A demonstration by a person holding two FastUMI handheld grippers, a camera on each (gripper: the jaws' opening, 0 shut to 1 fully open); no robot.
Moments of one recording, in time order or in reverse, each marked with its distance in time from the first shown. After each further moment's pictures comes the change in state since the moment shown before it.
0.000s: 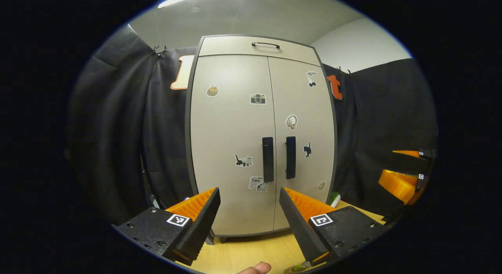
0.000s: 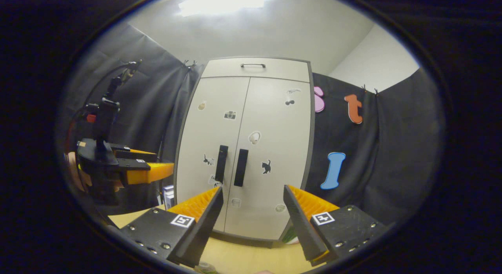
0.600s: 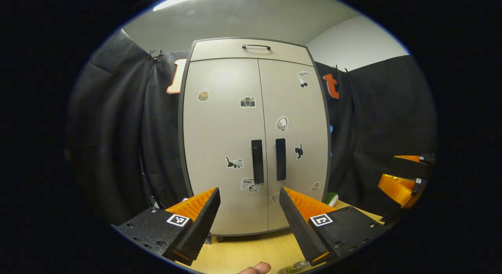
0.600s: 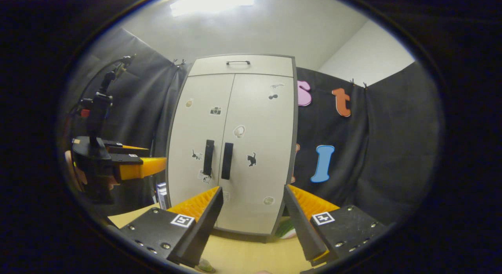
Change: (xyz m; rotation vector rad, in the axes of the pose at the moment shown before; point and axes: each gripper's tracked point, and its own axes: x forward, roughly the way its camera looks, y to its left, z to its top) left arm -0.007 -0.035 0.011 0.030 -0.008 0.014; right arm -0.024 -0.042 -0.008 0.038 0.022 -0.061
